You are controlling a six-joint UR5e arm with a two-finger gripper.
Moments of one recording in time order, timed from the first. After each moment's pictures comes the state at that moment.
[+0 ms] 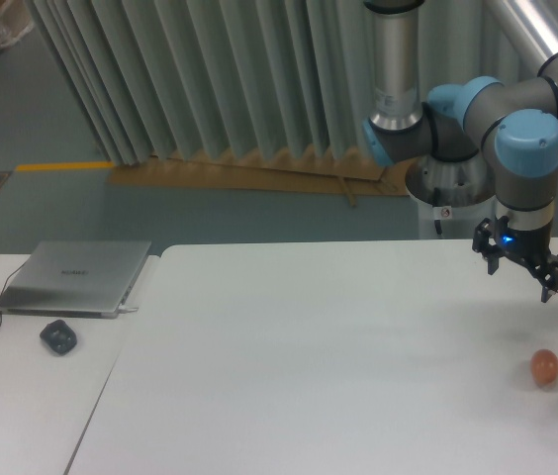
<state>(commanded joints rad) 2.51 -1.74 -1.68 -1.34 1.63 1.02</state>
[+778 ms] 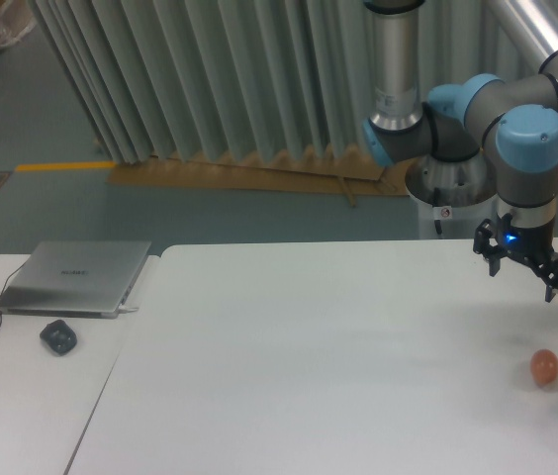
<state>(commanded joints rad) 2.51 -1.75 -1.66 -1.34 1.63 0.98</state>
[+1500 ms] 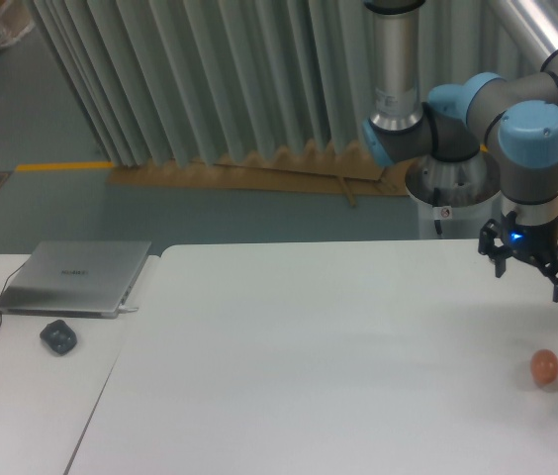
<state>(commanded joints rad) 2.55 -1.74 -1.64 -1.27 1.77 0.97</state>
